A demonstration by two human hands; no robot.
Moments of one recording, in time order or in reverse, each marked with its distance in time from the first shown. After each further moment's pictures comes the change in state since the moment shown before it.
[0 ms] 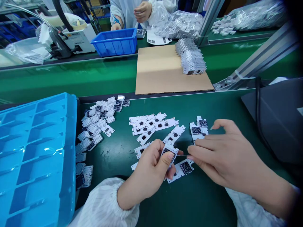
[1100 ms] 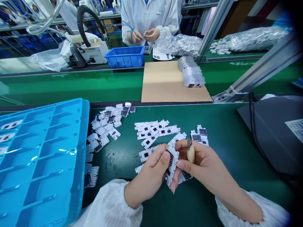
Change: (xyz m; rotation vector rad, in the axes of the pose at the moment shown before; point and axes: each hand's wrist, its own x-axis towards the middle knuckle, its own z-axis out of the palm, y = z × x) left_hand 0.002 -0.013 0.001 -0.388 -0.171 0.252; right_hand 0.018 -0.037 0.020 1.727 -0.073 0.598
